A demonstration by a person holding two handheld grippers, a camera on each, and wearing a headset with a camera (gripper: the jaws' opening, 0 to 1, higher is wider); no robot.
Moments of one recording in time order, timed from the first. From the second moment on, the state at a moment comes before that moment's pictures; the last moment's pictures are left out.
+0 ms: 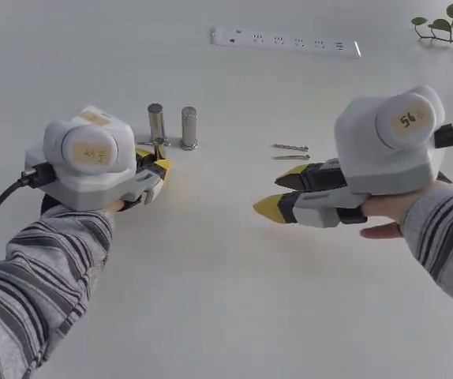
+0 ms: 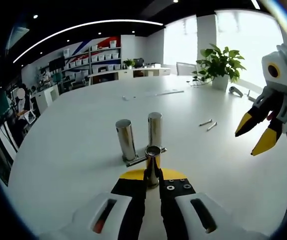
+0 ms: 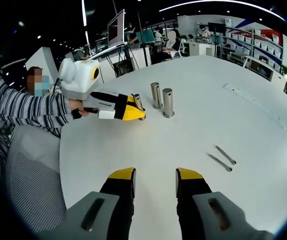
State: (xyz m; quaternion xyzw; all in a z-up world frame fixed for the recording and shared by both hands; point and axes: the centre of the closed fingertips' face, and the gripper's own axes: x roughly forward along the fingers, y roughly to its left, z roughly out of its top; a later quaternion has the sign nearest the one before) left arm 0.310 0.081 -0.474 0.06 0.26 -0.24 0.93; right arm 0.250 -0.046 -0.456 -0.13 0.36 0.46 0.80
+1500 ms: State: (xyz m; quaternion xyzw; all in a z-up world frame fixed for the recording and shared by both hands) left arm 0.273 0.093 -0.440 0.02 0.24 -0.25 0.94; right arm 0.347 0.052 -0.437 -0.05 0.25 0.46 0.85
